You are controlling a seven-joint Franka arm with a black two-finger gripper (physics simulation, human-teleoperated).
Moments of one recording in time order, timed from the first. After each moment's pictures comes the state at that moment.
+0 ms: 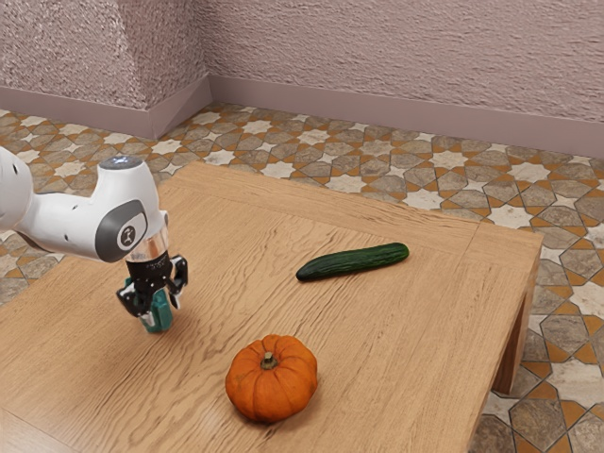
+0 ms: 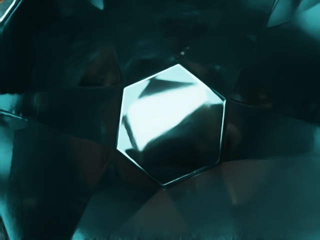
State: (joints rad) arm -0.06 0.15 0.23 -2.28 0.00 2.40 -1.17
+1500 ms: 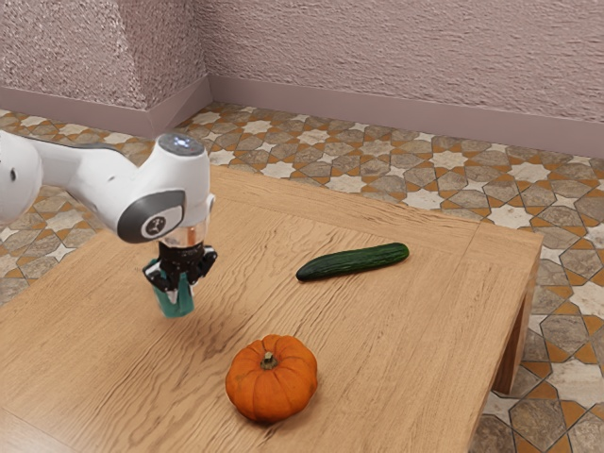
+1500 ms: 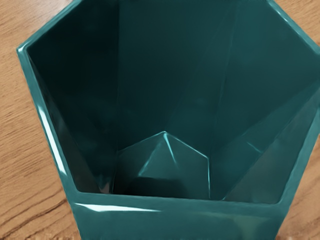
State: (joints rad) arm -0.17 0.07 0.15 -2.21 0.33 2.22 -1.33
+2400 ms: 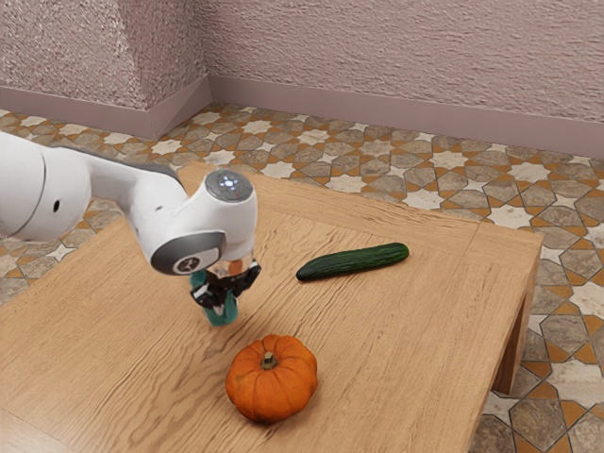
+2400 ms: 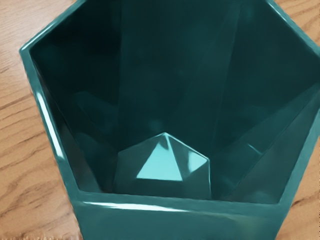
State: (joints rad) arm -0.24 0.17 0.09 -2.21 0.50 2.40 -1.67
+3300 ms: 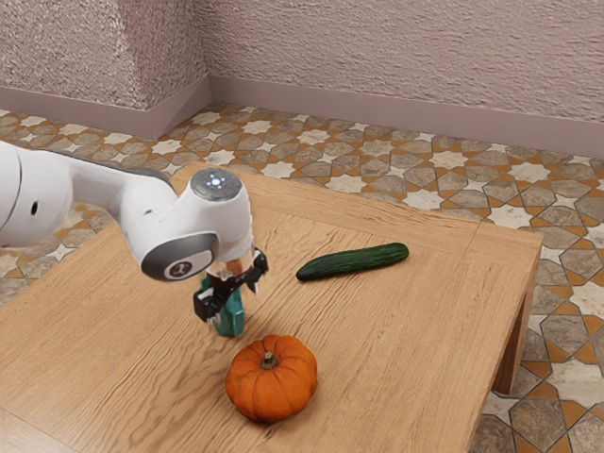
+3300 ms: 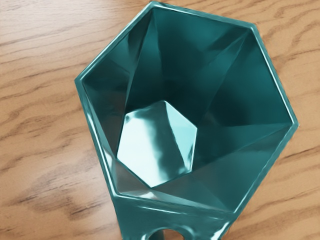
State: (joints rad) arm -0.25 0.08 0.08 -2.29 0.44 2.47 -1.81
